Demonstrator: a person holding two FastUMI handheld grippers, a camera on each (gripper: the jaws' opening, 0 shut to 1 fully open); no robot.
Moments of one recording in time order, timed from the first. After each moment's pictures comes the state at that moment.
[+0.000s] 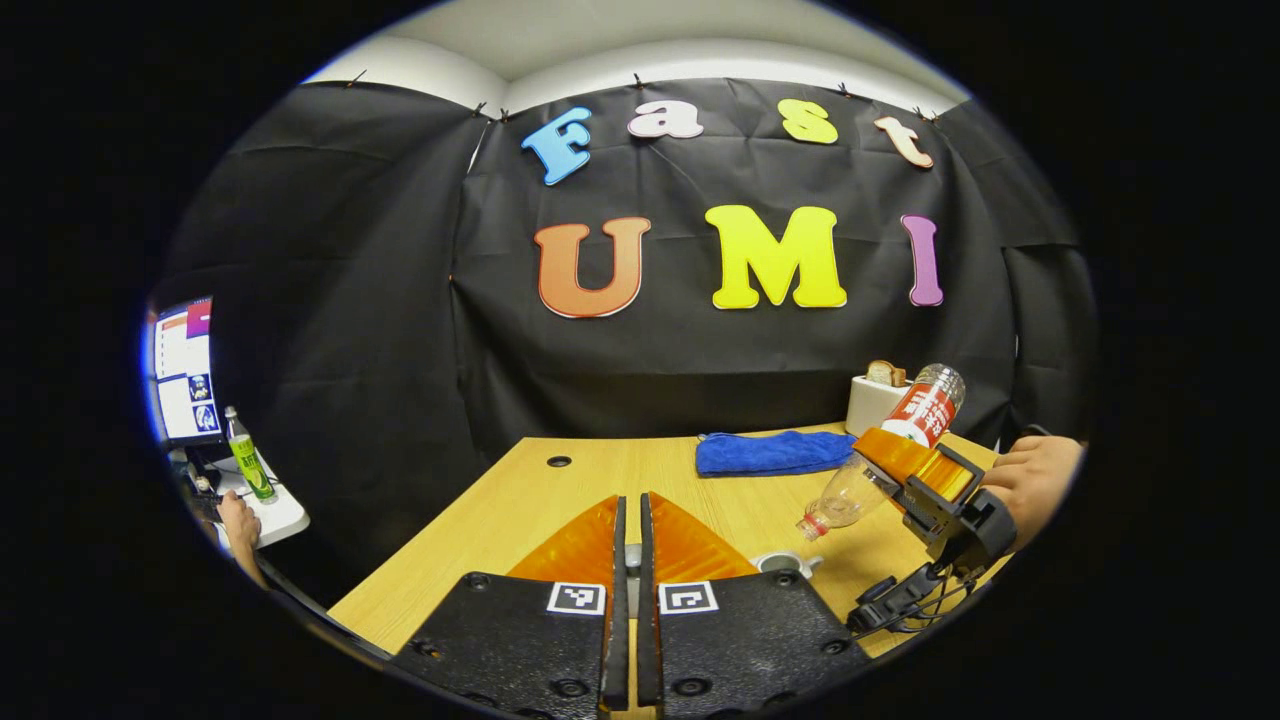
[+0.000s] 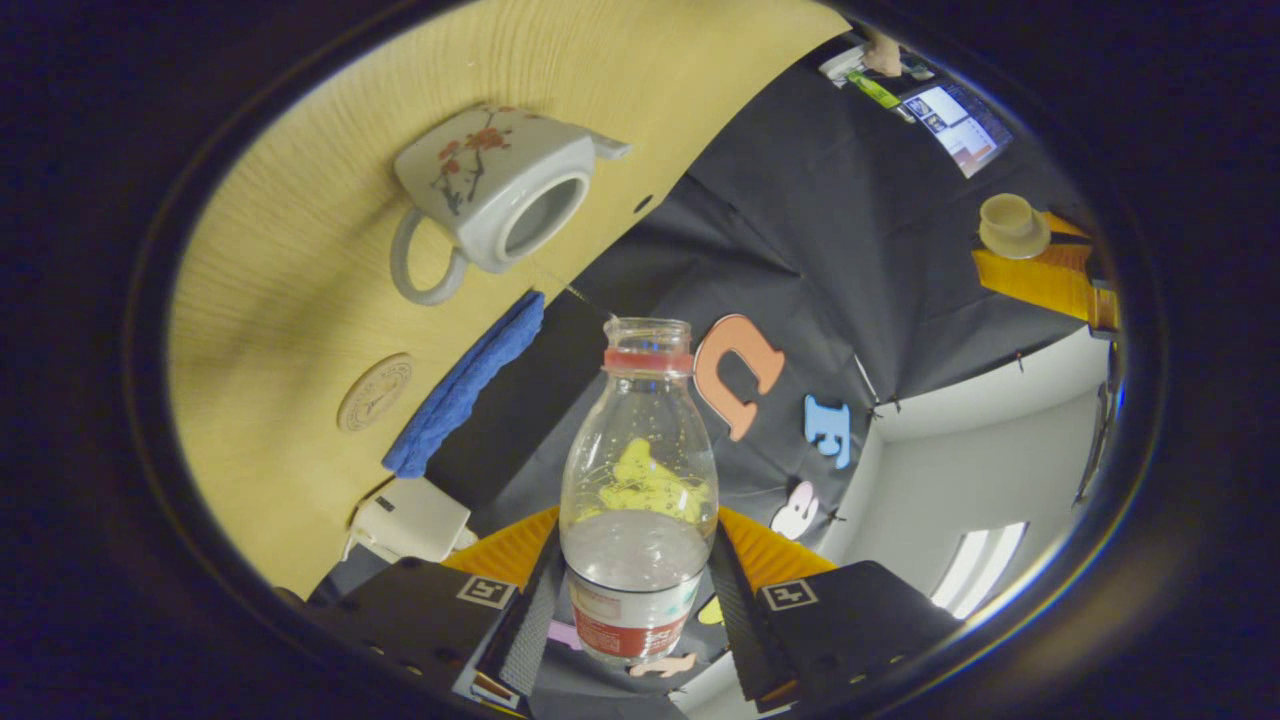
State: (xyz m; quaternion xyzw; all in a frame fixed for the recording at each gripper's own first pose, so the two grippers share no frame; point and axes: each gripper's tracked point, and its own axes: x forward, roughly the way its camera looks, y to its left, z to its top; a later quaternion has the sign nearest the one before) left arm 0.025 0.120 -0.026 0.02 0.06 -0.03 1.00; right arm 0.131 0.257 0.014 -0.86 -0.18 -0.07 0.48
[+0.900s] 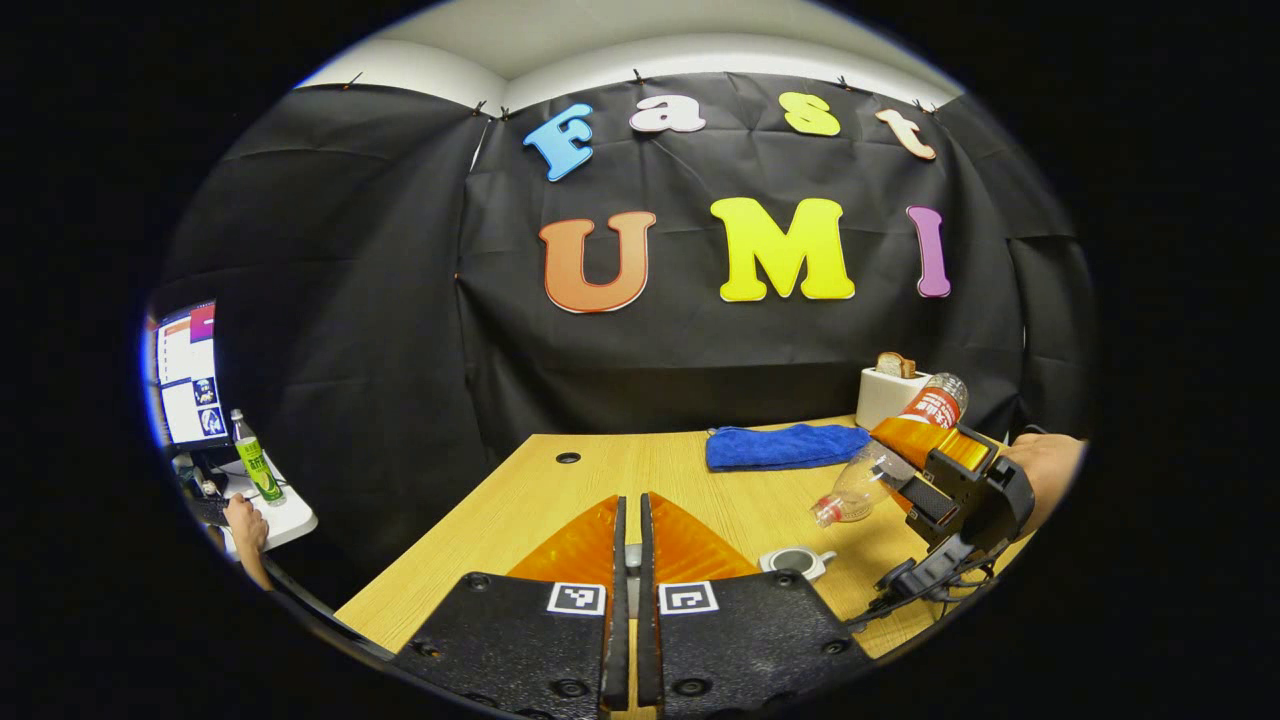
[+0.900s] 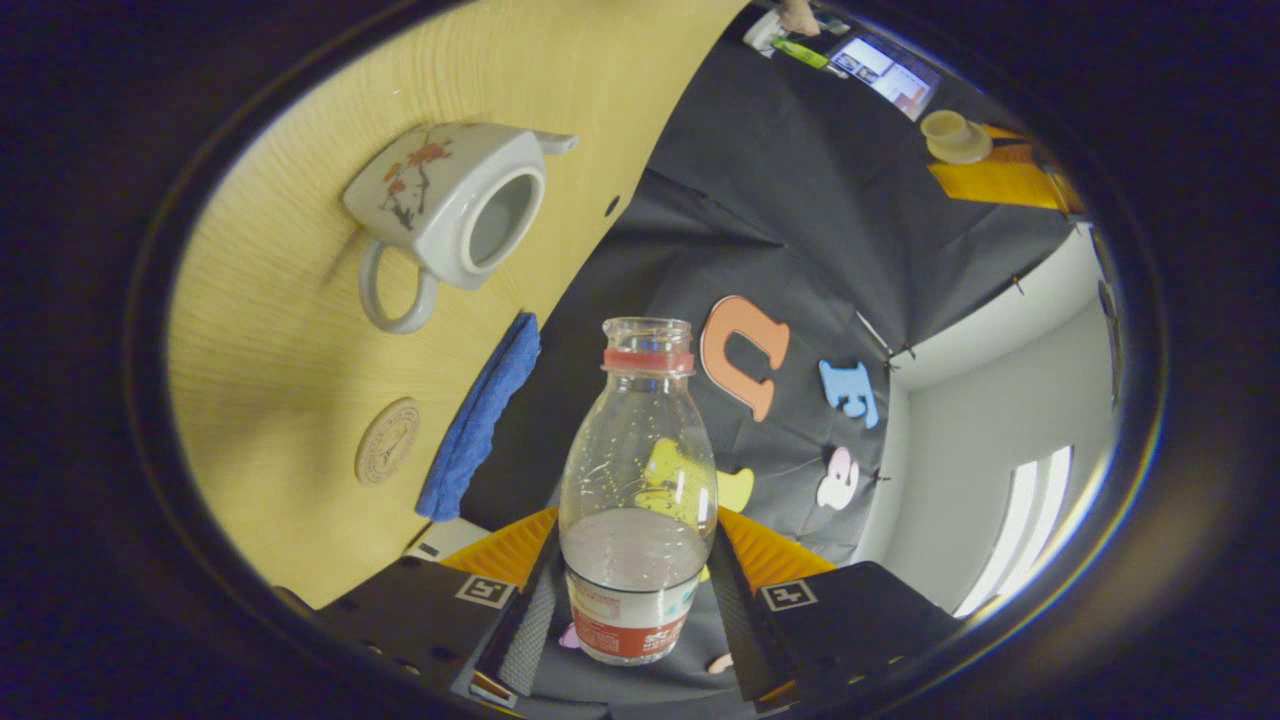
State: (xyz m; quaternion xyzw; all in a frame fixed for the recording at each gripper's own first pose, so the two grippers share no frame) left arm 0.031 0.126 -0.035 0.03 0.07 -0.02 1.00; right arm 0.152 0.238 -0.011 -0.78 -0.16 -0.03 0.61
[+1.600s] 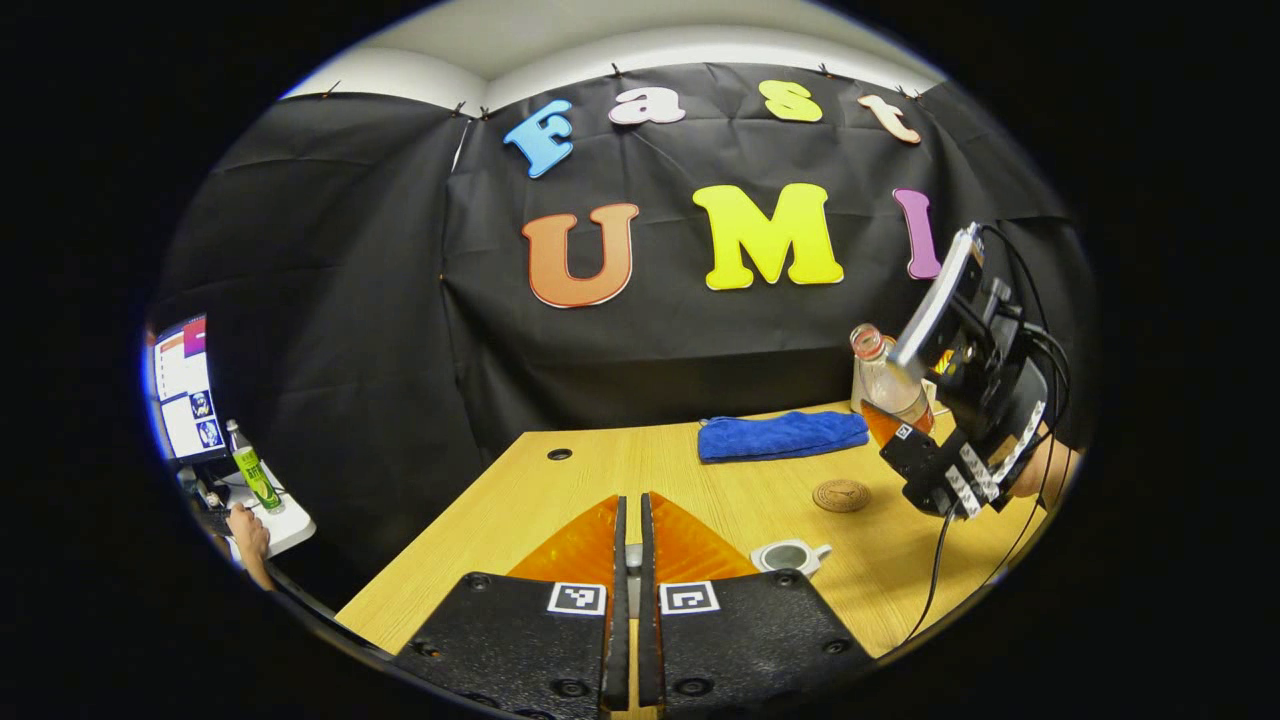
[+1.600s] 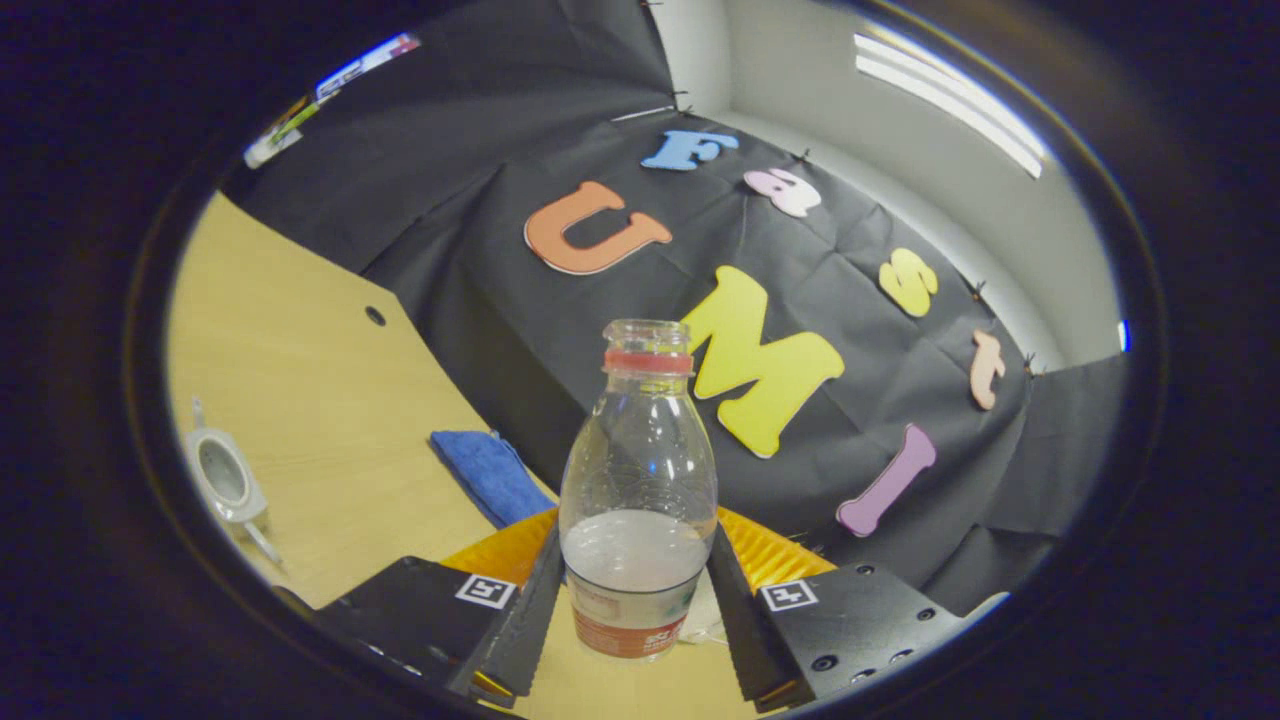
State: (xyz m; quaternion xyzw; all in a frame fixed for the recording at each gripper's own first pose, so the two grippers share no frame) left arm 0.037 0.104 -0.046 0.05 0.09 -0.03 0.99; right arm 0.224 0.183 0.010 -0.28 -0.05 0.02 0.96
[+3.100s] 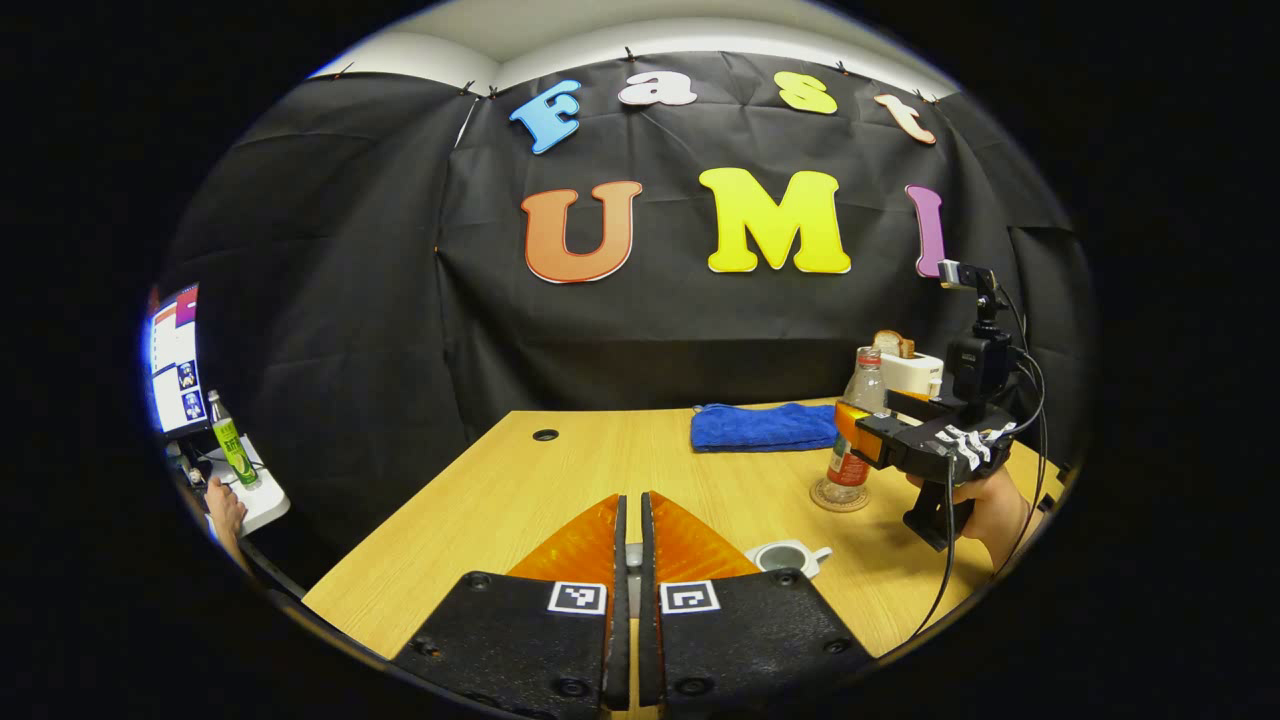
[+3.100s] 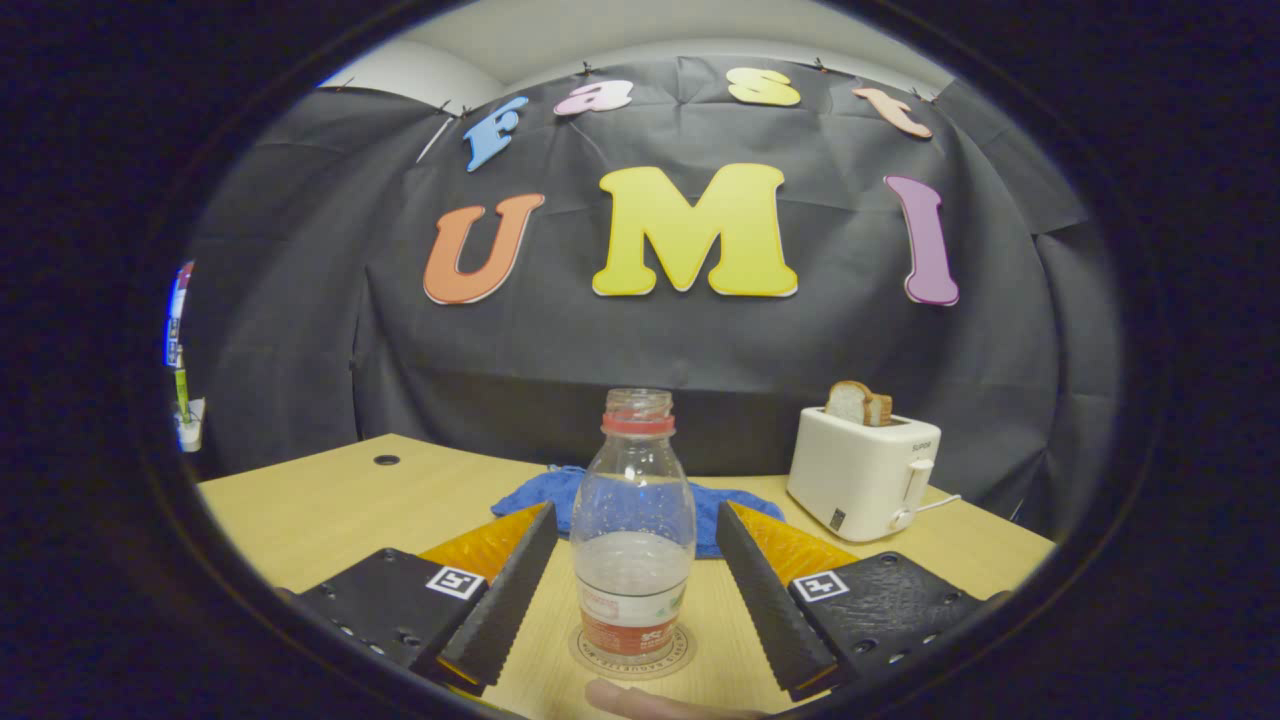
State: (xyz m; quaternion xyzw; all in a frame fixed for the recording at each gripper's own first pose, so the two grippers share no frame) left arm 0.055 0.088 -0.064 0.01 0.10 -0.05 0.99; right arm 0.268 0.178 -0.030 0.04 0.03 0.07 1.00
